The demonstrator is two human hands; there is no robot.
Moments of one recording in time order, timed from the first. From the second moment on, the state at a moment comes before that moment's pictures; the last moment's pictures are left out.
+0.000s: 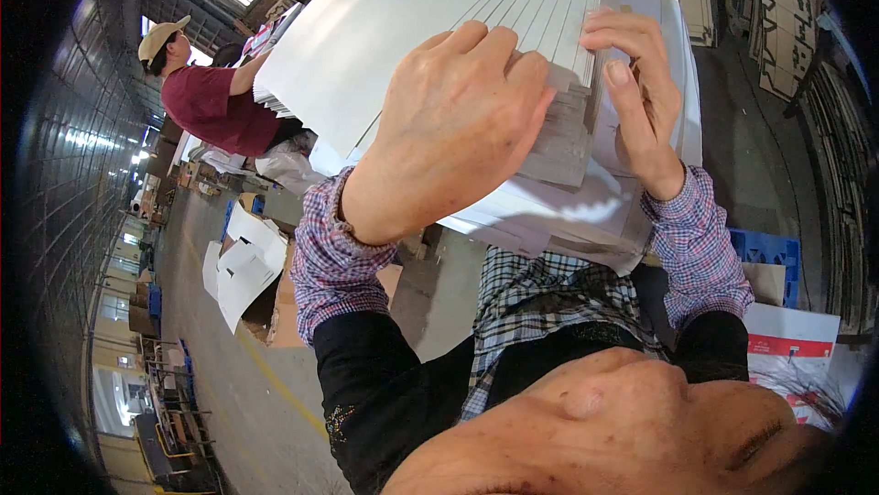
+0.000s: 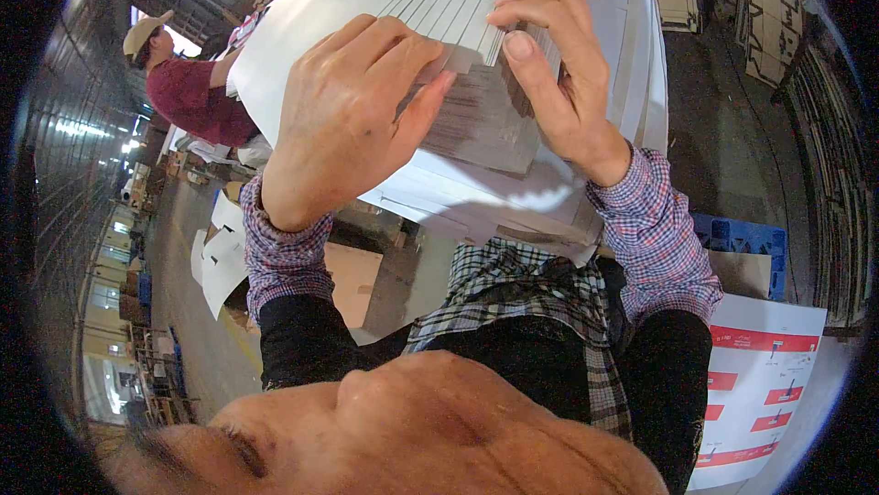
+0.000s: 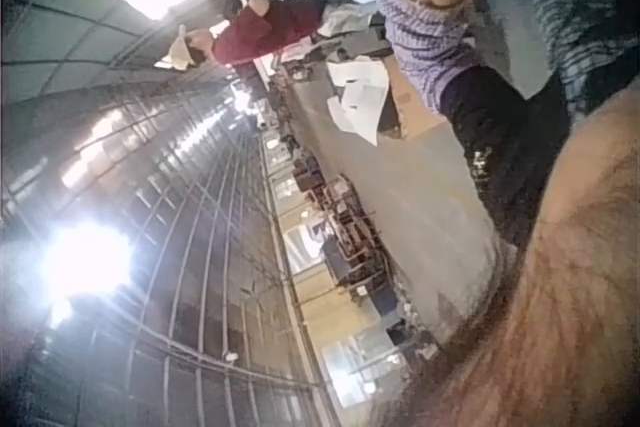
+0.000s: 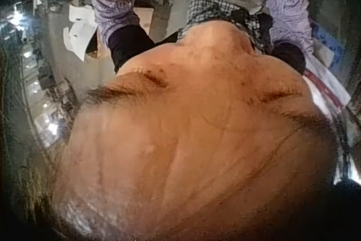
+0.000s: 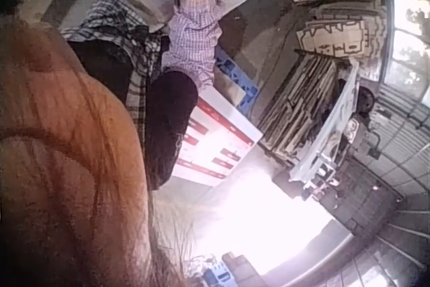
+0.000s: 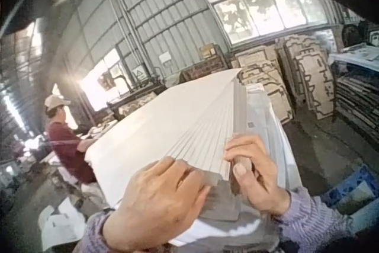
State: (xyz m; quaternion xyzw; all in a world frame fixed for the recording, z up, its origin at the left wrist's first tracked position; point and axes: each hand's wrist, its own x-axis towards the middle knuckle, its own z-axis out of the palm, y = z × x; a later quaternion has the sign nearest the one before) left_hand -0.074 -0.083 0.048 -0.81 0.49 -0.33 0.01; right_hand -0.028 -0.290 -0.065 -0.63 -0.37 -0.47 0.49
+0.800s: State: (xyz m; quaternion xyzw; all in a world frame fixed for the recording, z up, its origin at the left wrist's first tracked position) left_hand -0.060 -0.100 0.030 -0.79 0.44 -0.42 0.04; right_hand -0.029 -0.279 -0.062 -0.68 -0.37 -0.55 0.33
